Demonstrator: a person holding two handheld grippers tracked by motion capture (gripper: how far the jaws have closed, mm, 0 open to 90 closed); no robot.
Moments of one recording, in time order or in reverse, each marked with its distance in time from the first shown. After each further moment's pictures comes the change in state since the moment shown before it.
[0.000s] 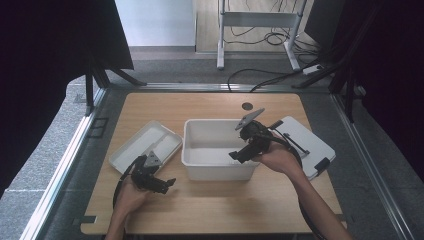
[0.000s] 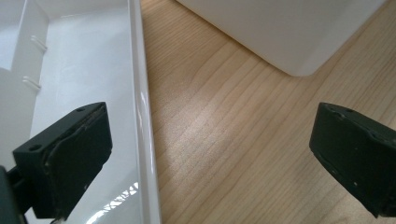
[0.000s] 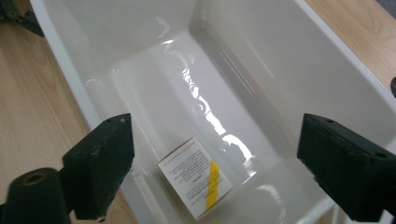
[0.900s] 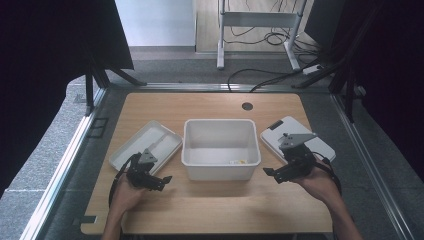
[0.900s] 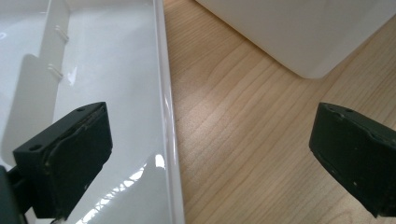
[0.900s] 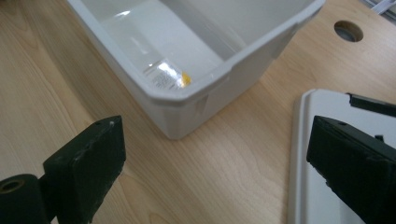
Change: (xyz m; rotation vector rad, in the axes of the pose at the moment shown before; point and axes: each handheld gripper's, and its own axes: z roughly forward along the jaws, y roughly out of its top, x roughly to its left) left arm 0.011 -0.001 -0.008 0.000 0.005 -0.049; right arm -0.005 -0.107 -0.047 -0.112 -0.090 0.085
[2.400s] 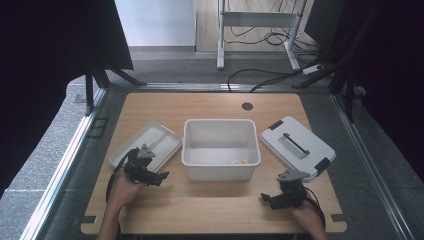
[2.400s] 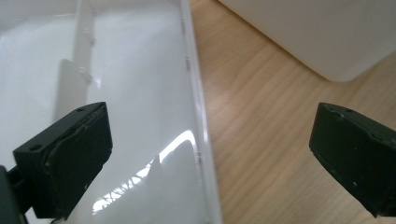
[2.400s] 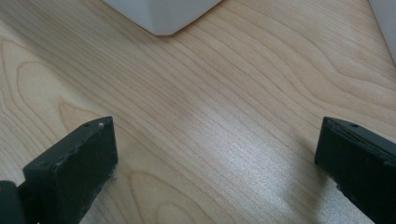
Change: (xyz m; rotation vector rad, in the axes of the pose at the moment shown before) left arm 0.018 0.011 -0.003 0.041 0.033 0.006; right arm 0.020 -0.117 0.080 -0.035 -0.028 0.165
